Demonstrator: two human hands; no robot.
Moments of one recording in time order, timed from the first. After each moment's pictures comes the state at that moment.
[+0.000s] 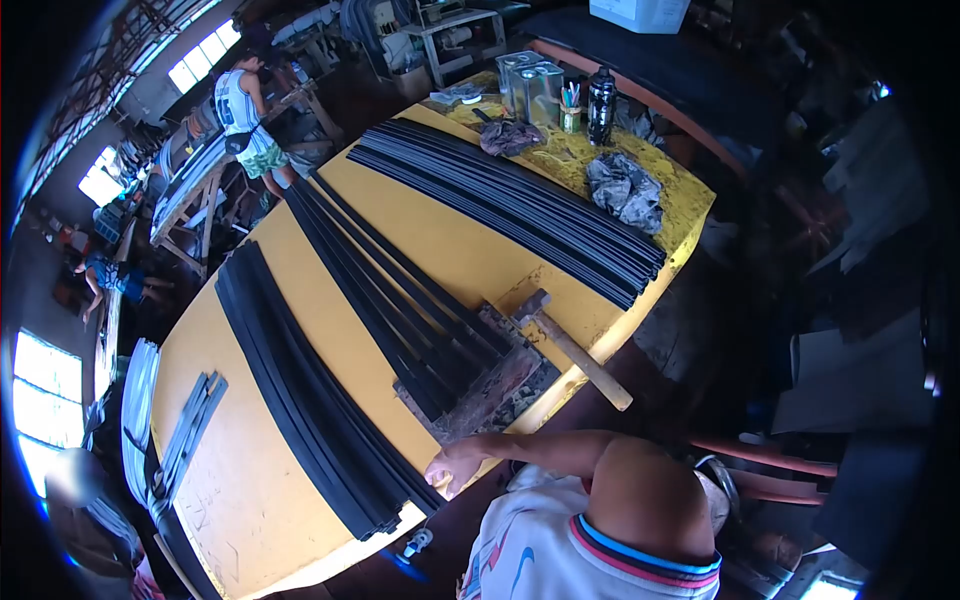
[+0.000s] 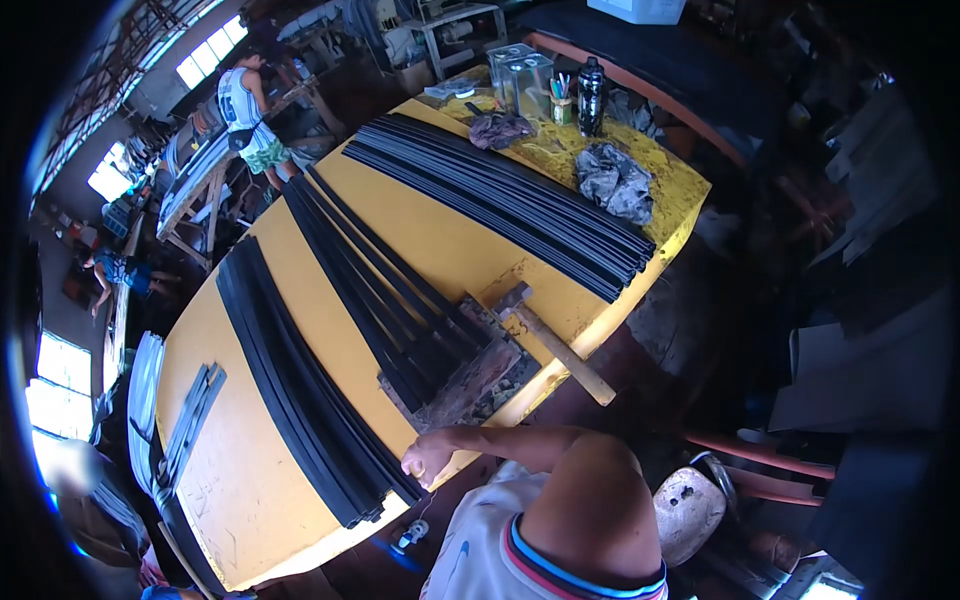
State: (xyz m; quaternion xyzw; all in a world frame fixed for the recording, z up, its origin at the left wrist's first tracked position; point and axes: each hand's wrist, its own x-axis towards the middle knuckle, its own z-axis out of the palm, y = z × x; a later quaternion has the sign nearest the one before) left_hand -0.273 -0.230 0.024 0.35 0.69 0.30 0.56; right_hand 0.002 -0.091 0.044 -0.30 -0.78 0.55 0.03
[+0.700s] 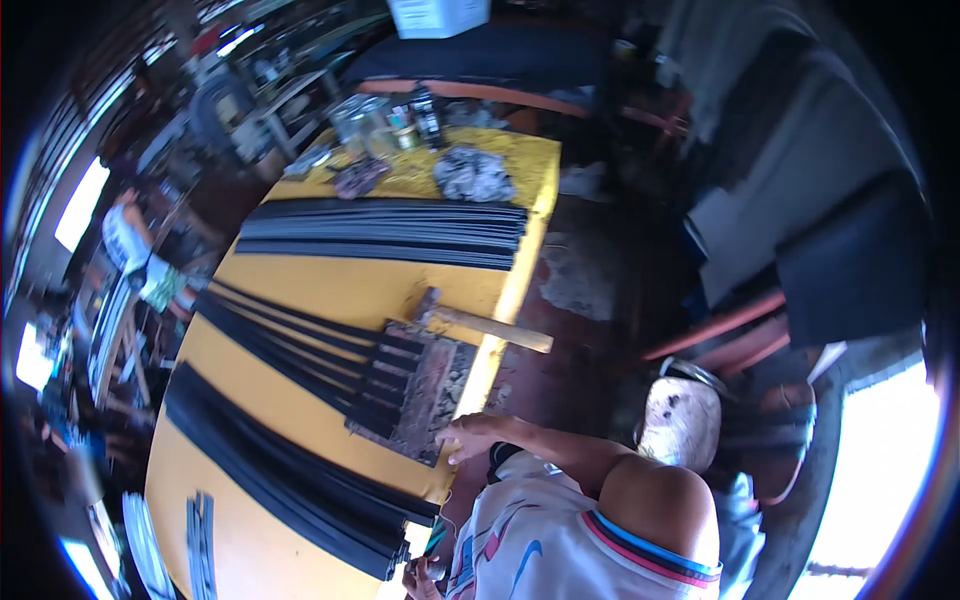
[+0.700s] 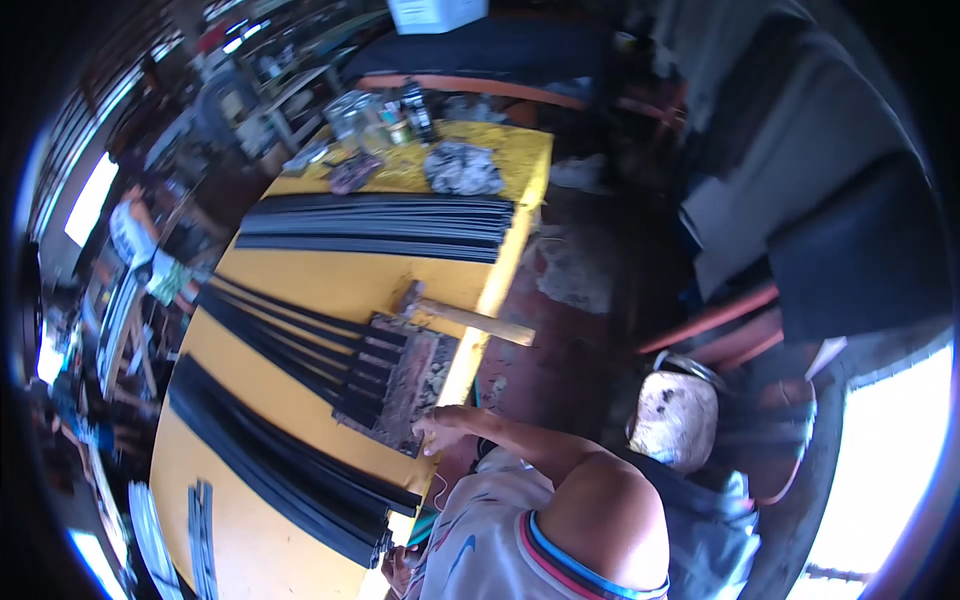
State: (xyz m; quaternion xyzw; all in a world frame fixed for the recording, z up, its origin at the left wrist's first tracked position) left_hand -0.338 -0.192 0.030 0.53 0.54 0.22 0.61; right_hand 0.046 -0.206 0.052 -0.63 -0.61 0.44 0.19
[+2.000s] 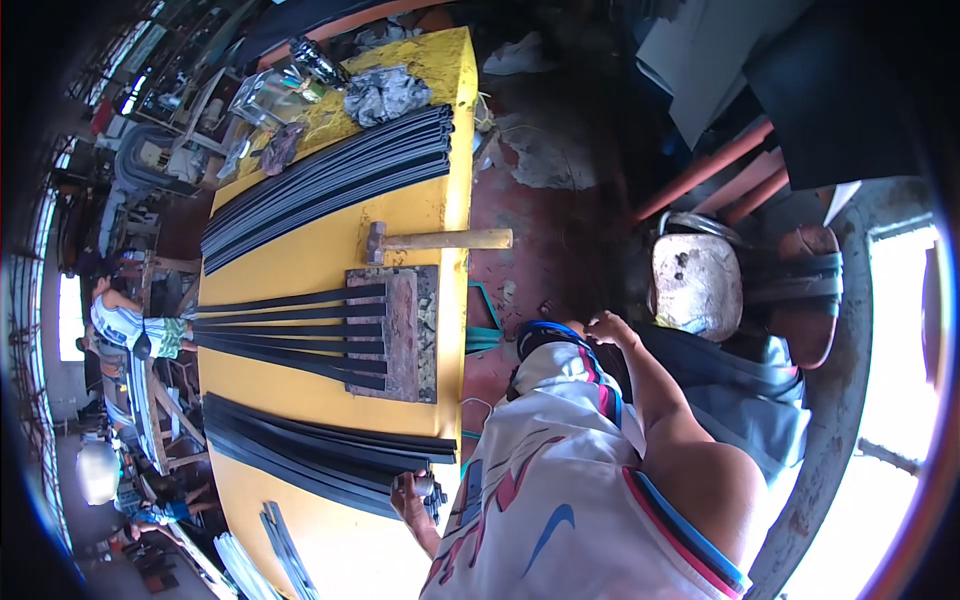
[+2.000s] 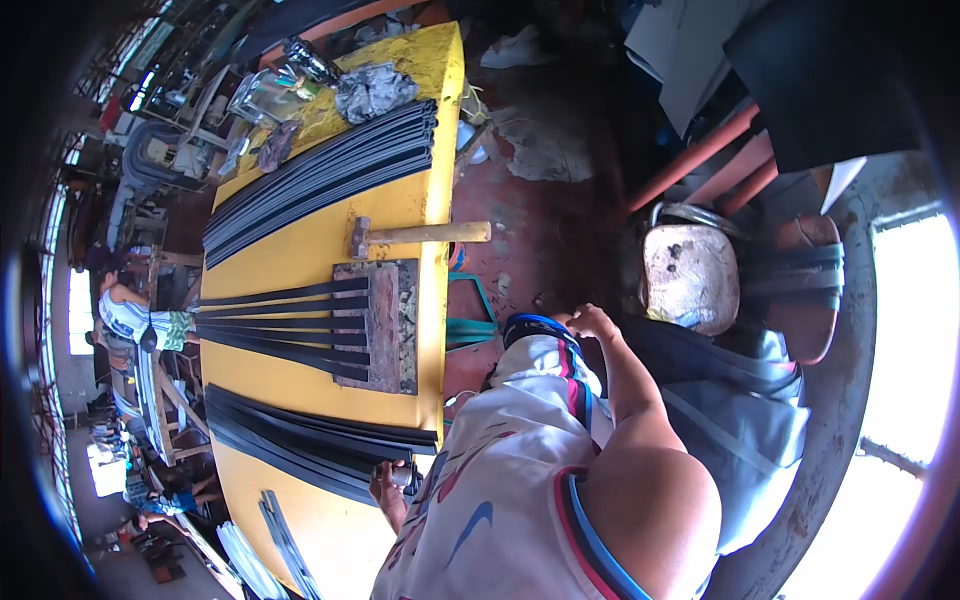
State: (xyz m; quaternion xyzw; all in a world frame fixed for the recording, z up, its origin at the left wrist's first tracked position) left_hand -0.294 -0.110 0.069 0.57 0.52 0.16 0.61; right_hand 0.053 -0.499 -0.177 -0.83 0.08 0.45 0.33
